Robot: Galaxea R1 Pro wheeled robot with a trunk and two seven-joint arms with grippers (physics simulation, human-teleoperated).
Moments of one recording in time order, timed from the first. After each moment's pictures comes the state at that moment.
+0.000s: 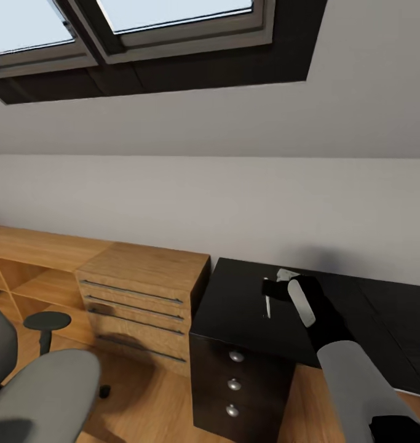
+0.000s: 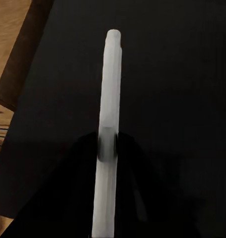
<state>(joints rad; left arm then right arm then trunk) -0.24 0.17 -1.01 -0.74 1.27 0.02 0.75 -0.80 0.00 0.00 -0.94 -0.43 0.85 -0.20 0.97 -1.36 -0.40</state>
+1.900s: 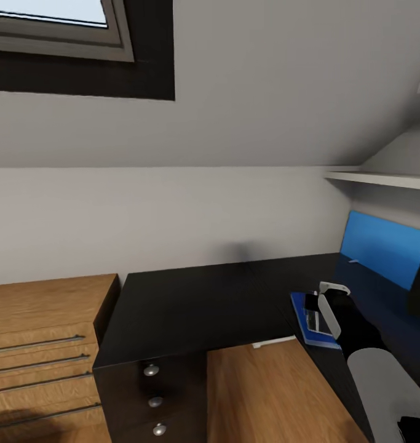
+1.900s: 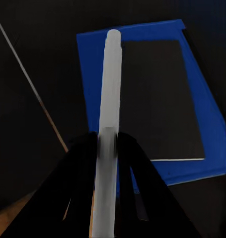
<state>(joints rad) -0.24 0.12 -1.10 -0.70 1.26 -0.20 0.75 -0.78 -0.14 -0.10 -0.81 -0.18 0.73 -0.26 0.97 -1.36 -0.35</state>
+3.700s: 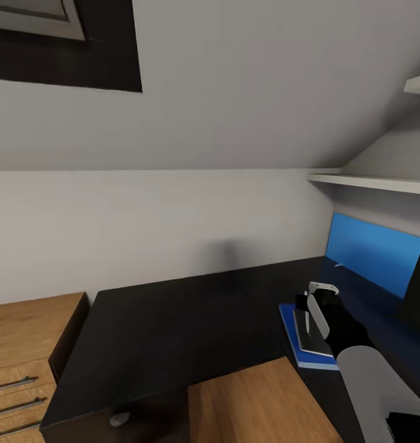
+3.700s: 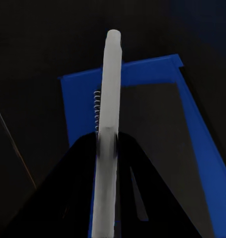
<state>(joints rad) -0.24 0.09 -1.11 -0.69 1.27 -0.20 0.75 -0.79 -0.10 -0.08 -0.78 -0.16 0.72 -0.27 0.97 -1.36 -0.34</state>
